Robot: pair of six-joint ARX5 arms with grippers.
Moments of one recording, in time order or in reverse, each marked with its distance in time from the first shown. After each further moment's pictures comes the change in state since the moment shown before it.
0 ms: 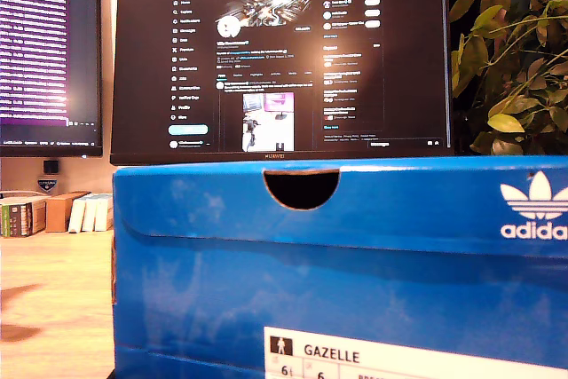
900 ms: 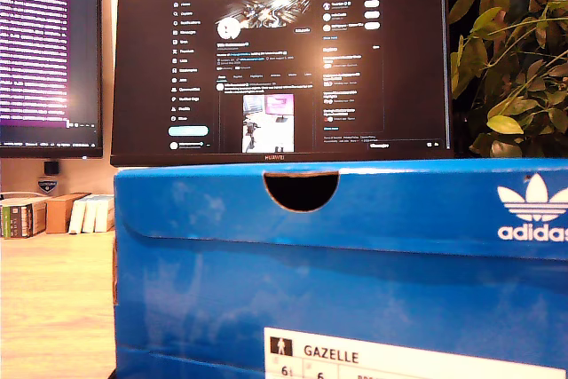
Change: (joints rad) left arm 0.000 -0.541 -0.372 0.181 -0.148 0.085; right arm 0.000 -0.366 -0.298 0.154 0.029 -0.034
